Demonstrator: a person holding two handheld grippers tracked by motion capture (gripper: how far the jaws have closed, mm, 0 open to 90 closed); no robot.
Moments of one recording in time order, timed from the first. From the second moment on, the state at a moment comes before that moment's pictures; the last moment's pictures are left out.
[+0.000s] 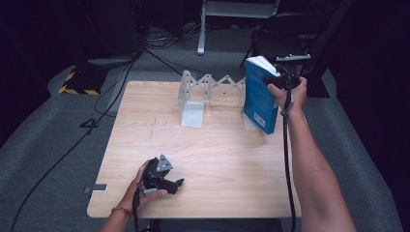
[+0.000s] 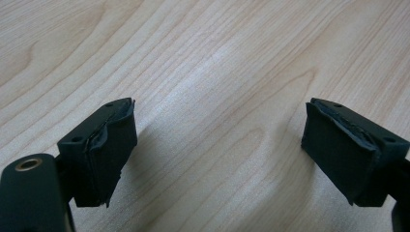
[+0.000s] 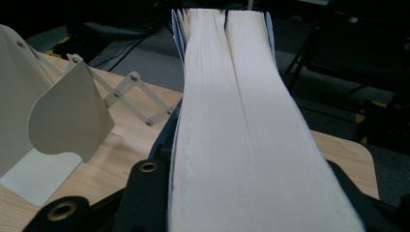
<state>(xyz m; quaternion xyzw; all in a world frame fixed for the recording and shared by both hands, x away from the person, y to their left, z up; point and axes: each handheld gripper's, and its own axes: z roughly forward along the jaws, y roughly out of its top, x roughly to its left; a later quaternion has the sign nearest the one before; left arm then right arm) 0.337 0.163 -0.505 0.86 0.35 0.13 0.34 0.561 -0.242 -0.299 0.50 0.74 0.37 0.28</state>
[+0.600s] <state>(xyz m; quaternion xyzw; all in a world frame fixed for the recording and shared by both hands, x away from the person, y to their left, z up) 0.337 0.163 -0.505 0.86 0.34 0.13 0.34 0.546 -0.258 -0.310 0.50 0.72 0.38 0.30</state>
